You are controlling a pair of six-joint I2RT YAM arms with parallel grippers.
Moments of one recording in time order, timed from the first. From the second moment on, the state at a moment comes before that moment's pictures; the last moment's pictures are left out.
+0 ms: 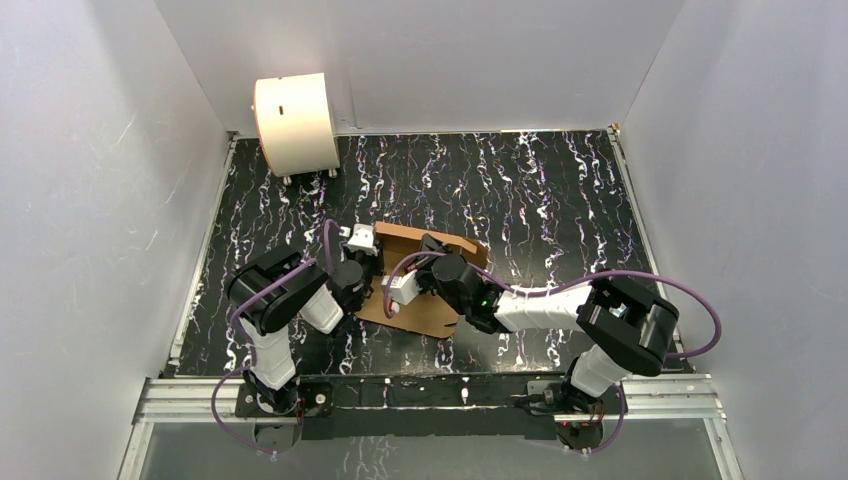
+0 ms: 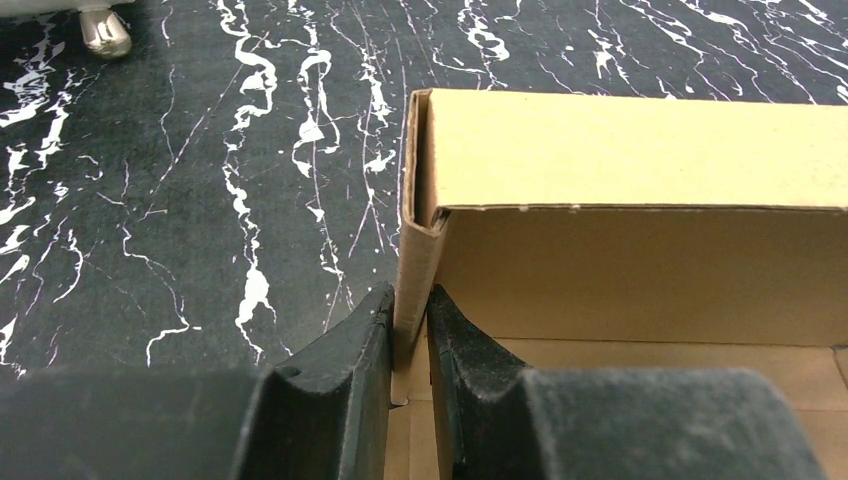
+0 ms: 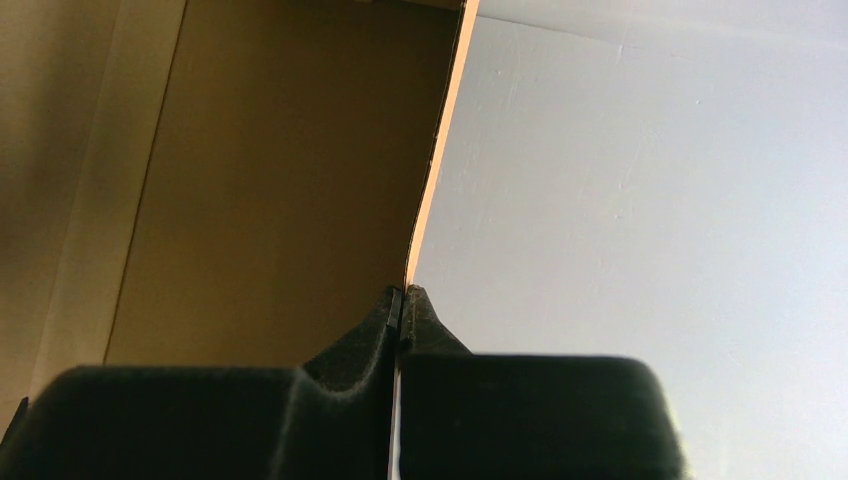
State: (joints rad) left arm -0.66 1.85 0.34 1.42 -0.41 -0.08; right arm 1.08 1.54 0.66 0.56 0.37 -1.43
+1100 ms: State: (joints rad) left arm -0.66 1.82 0.35 1.42 -0.52 -0.12; right arm 1.08 1.54 0.67 0.56 0.35 -1.37
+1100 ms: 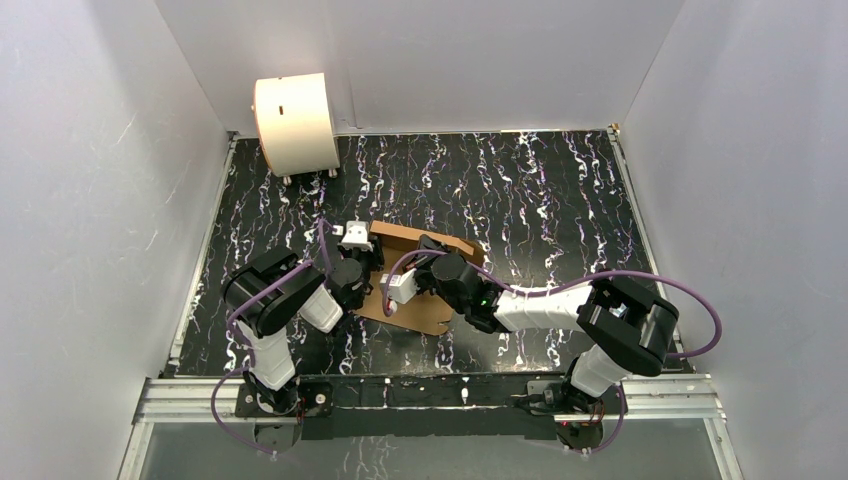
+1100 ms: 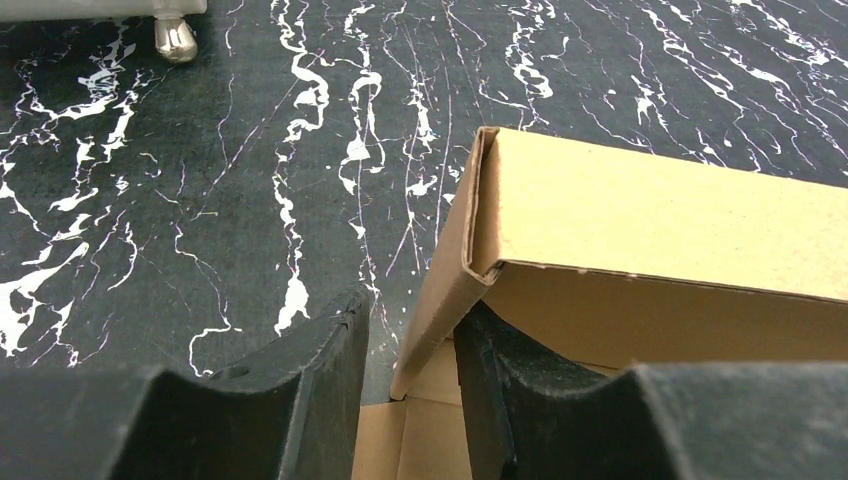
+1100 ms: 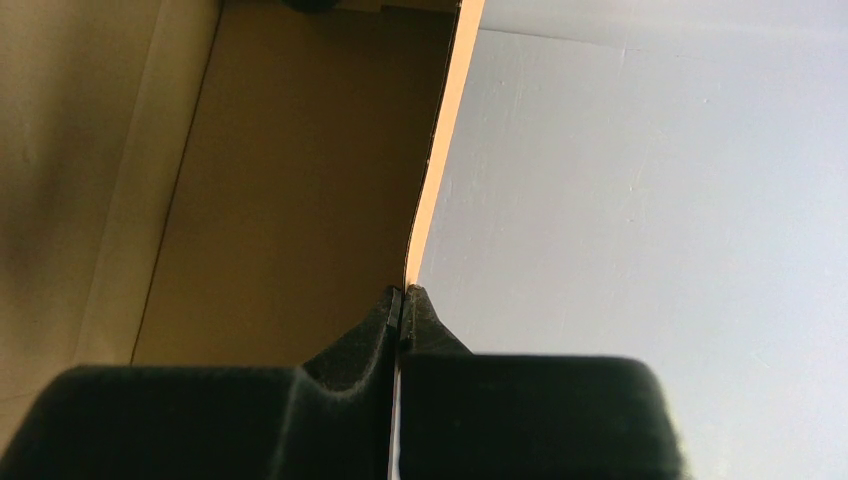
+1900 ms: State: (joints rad) left arm -0.68 1.88 0.40 1.42 -0.64 -0.05; right arm 1.08 1.56 0.68 0.57 0.31 -1.36
